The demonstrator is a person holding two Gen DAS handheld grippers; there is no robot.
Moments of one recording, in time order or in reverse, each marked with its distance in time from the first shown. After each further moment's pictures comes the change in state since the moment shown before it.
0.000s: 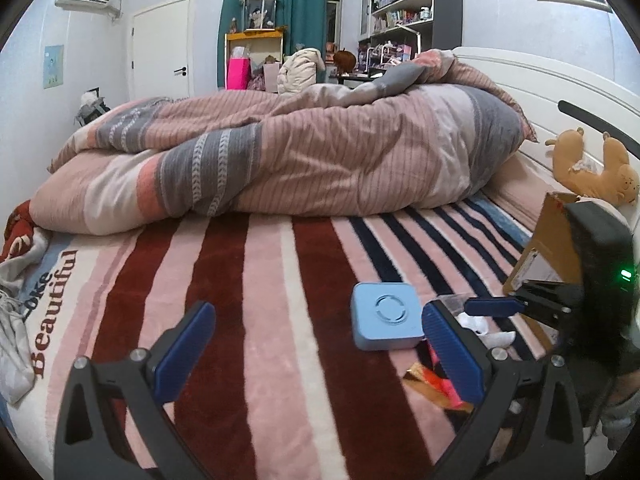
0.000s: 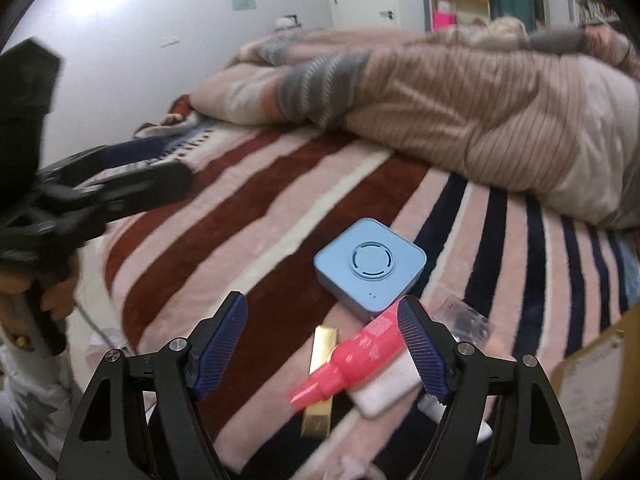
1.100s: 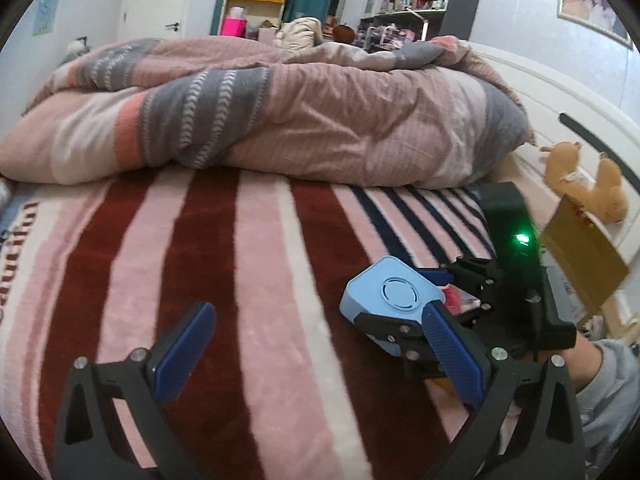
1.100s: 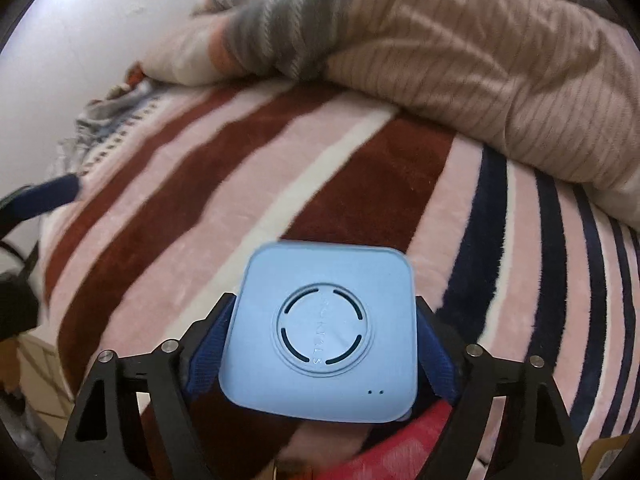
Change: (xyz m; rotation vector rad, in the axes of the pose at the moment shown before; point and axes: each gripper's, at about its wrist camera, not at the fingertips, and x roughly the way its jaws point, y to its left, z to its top) left arm 0.049 0.040 -0.017 -0.110 0.110 -0.160; right arm 0.114 -0.015 0.041 0.015 0.128 -0.034
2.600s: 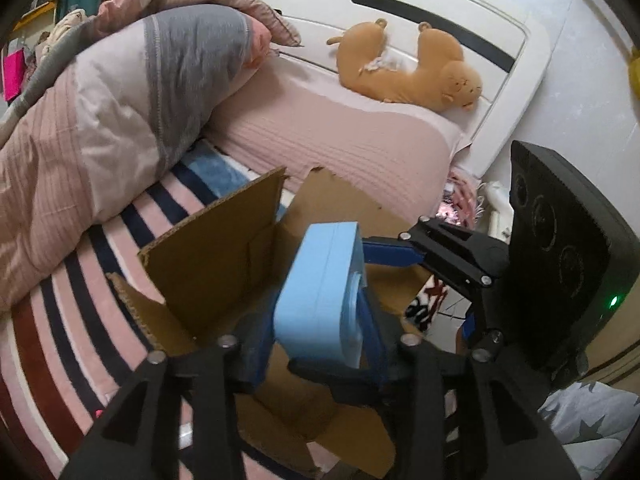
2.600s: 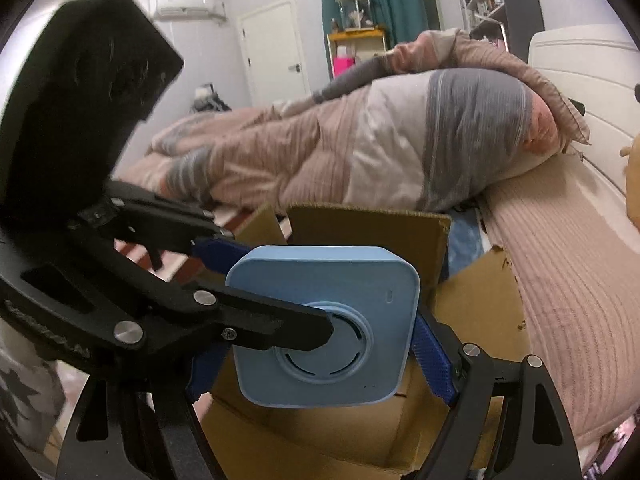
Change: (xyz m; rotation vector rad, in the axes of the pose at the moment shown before) left arm 0.054 -0.387 0.070 0.460 0.306 -0.431; right arm -0.309 -0.171 -0.154 0.163 -0.329 -0.175
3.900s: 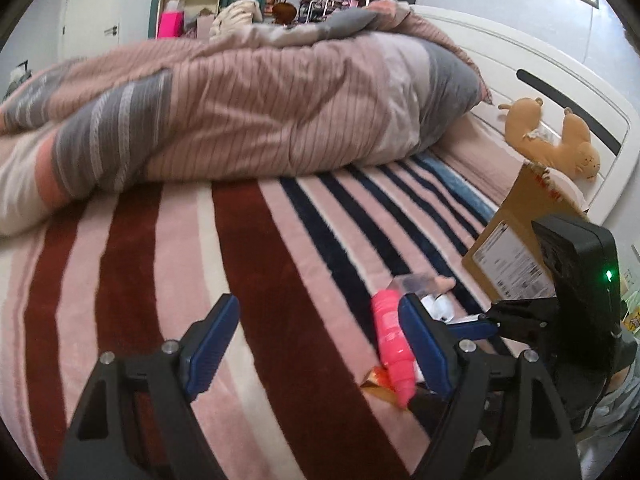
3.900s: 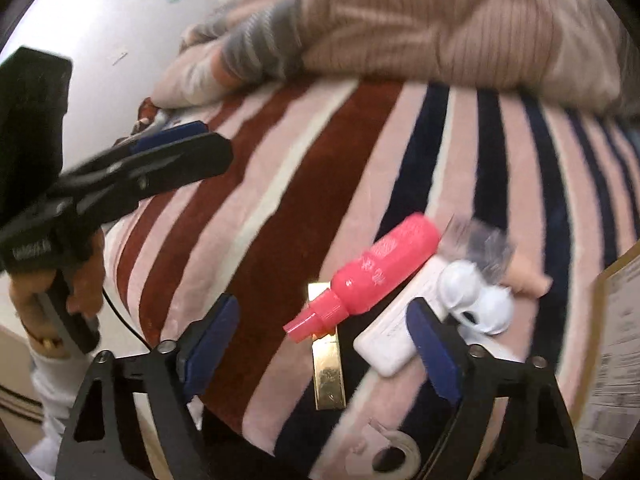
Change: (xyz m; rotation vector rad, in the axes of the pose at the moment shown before) left arm -0.112 0.238 -0.205 -0.317 -0.187 0.338; right arm 0.199 0.198 -0.020 0.106 0.437 0.255
